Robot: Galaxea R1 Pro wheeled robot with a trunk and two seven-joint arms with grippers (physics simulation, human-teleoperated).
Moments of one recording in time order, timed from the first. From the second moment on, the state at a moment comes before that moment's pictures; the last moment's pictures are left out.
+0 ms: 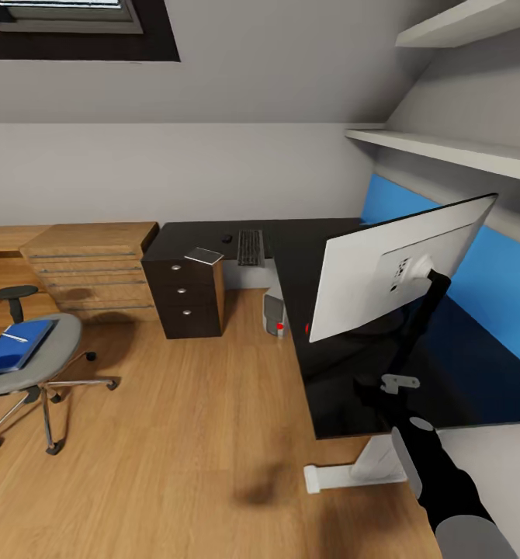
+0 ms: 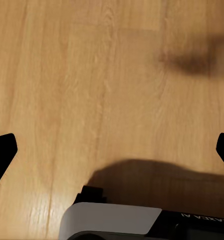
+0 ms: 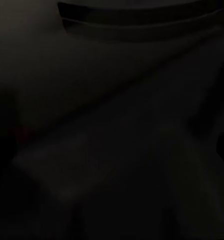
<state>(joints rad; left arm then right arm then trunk) -0.25 -0.02 0.46 -0.02 -0.29 -0.56 -0.02 -0.51 -0.06 -0.14 -0.97 -0.05 0.19 0.06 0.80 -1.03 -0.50</state>
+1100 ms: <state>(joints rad) -0.25 -0.04 0.46 -0.02 -0.29 -0.56 -0.02 -0.52 0.04 -0.15 -1.11 -0.07 0.25 0.07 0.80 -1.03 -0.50</state>
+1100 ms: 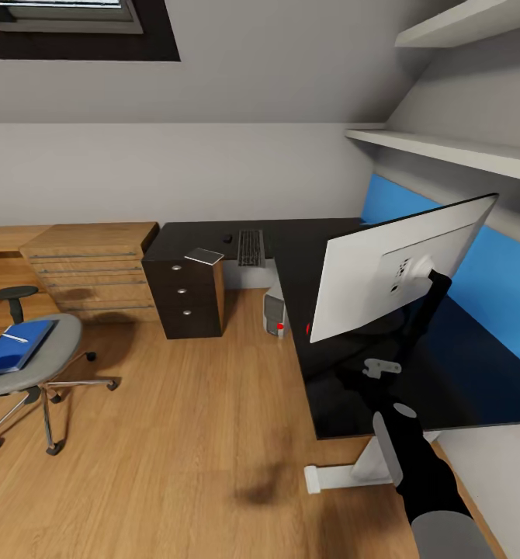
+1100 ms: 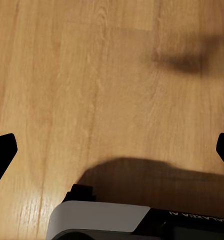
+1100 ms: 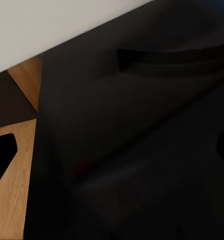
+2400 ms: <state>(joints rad) -0.25 -0.04 0.46 -0.02 -0.29 -0.56 -0.01 -0.47 0.04 -0.13 -1.32 -0.04 0.31 0.04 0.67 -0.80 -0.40</state>
